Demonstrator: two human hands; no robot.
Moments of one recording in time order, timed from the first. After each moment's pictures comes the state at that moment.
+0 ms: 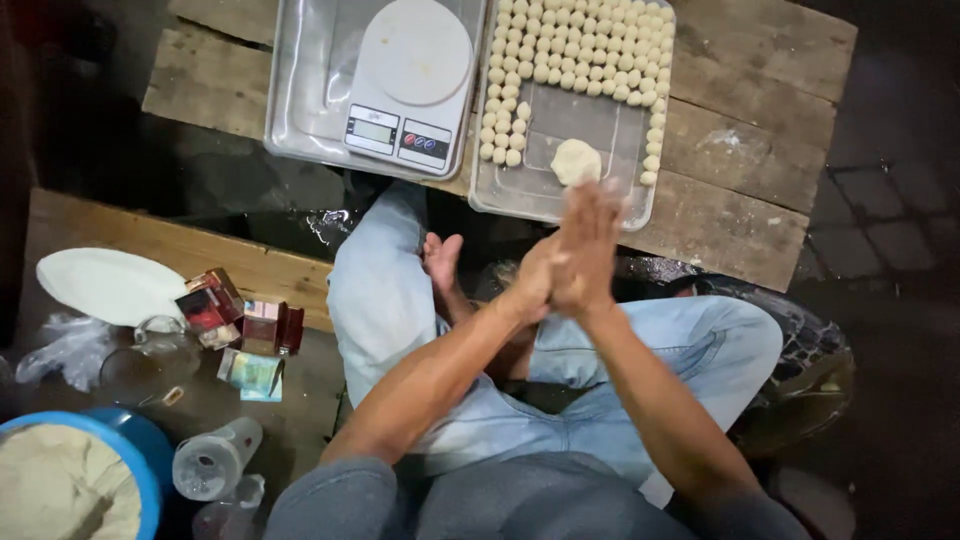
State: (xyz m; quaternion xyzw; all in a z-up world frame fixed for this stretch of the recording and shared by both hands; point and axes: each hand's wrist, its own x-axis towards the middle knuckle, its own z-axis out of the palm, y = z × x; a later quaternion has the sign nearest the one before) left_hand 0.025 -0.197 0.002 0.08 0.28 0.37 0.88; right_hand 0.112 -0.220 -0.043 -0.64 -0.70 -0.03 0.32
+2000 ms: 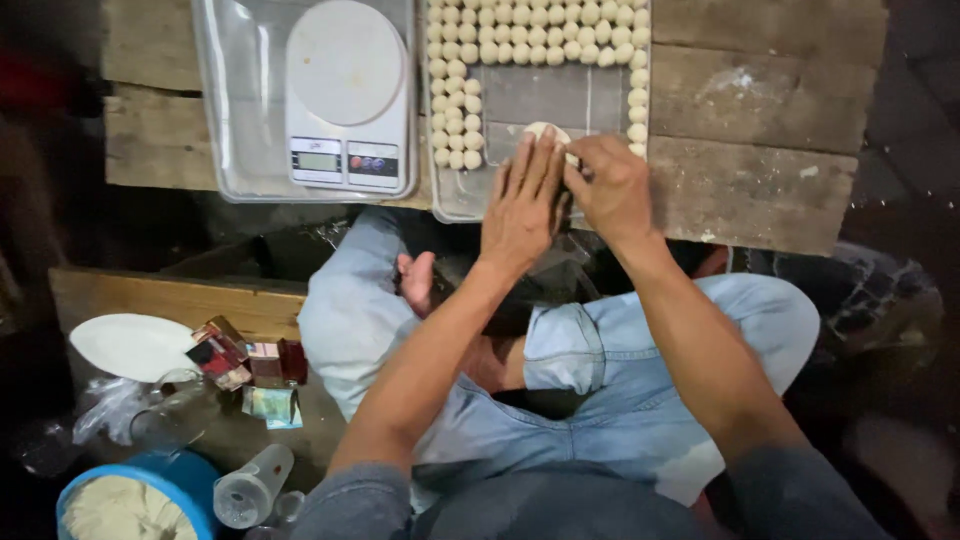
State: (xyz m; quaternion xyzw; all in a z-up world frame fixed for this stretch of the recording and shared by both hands) left_hand 0.047 -0.130 -0.065 0.92 0.33 0.18 0.09; right_hand 0.212 -0.174 -0.040 -0.67 -0.63 0.09 0.39
